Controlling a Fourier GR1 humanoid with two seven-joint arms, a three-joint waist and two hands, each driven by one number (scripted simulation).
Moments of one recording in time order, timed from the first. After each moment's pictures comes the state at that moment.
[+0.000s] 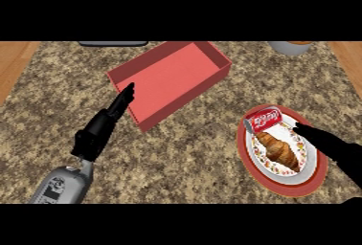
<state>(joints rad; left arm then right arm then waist) -0.23 0.25 -0.27 -1.52 0.04 0.01 0.08 0.08 -0.87 0.23 -1.88 0.26 0.23 0.08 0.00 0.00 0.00</state>
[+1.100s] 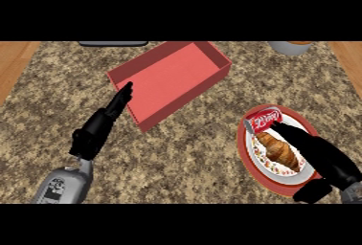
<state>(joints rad) -0.21 0.17 -0.17 -1.54 -0.05 -0.09 0.09 -0.02 -0.55 0.21 -1.61 0.62 0.31 -0.03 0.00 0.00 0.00</state>
